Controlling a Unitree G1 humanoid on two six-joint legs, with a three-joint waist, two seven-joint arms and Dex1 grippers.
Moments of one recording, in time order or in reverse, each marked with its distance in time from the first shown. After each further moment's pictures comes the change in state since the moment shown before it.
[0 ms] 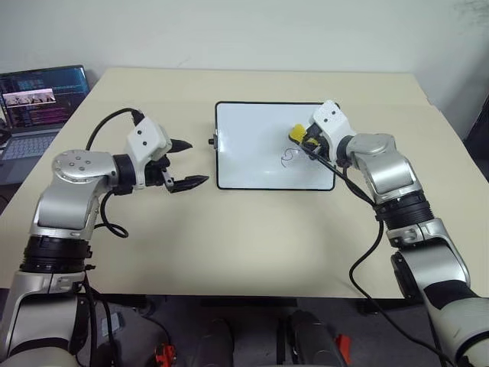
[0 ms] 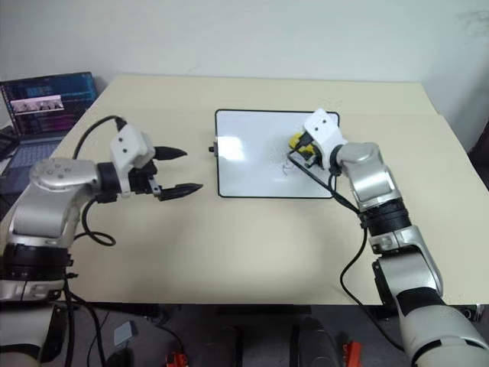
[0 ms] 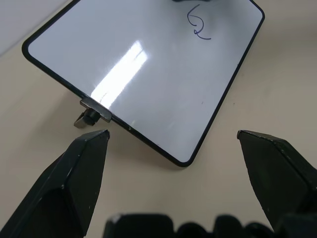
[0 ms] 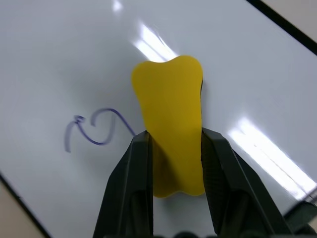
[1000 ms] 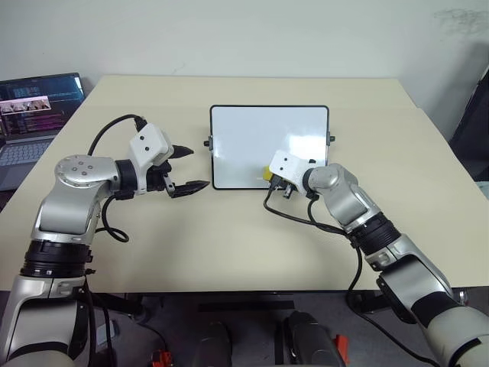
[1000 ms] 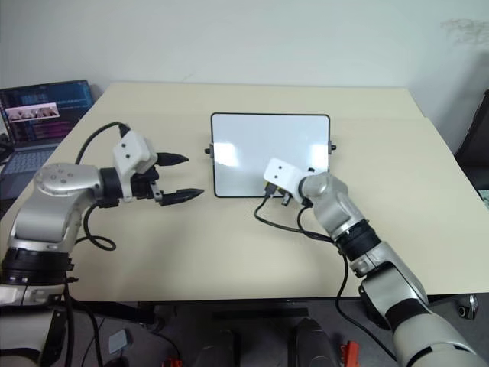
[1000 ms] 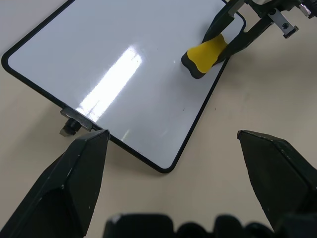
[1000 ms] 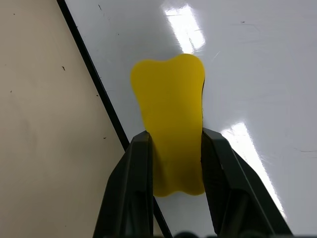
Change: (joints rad) left arm 0.025 0.000 0.000 -0.029 -0.004 0.021 0.002; right arm 0.104 0.085 0.279 -0.090 -0.205 -0.009 0.069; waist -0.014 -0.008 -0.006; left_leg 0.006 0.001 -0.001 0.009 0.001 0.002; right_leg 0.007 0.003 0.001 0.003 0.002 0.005
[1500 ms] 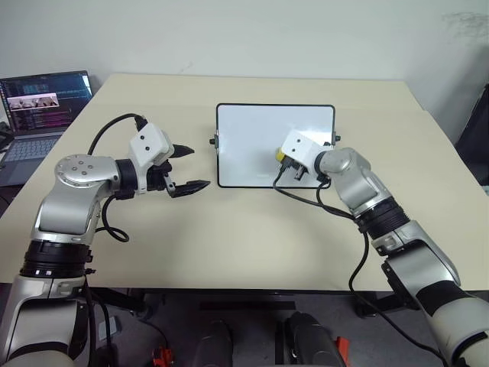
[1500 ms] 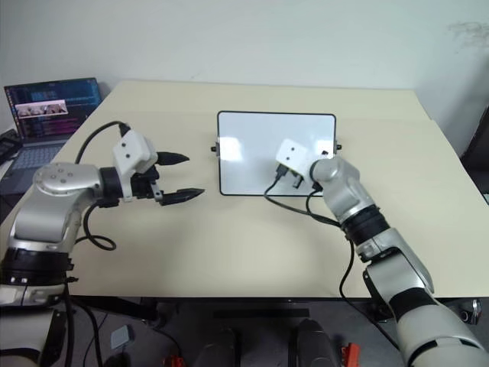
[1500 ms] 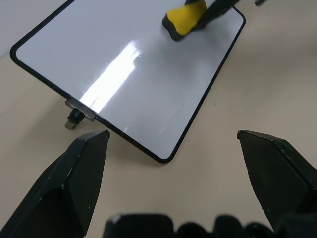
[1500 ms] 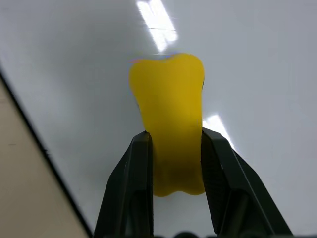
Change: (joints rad) left arm -0.001 0.000 0.001 -0.005 0.000 0.000 0.000; right arm -0.110 -0.050 -0.059 0.138 -0.011 -0.066 -0.110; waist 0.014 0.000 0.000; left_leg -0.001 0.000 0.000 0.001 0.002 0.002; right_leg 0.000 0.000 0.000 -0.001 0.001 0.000
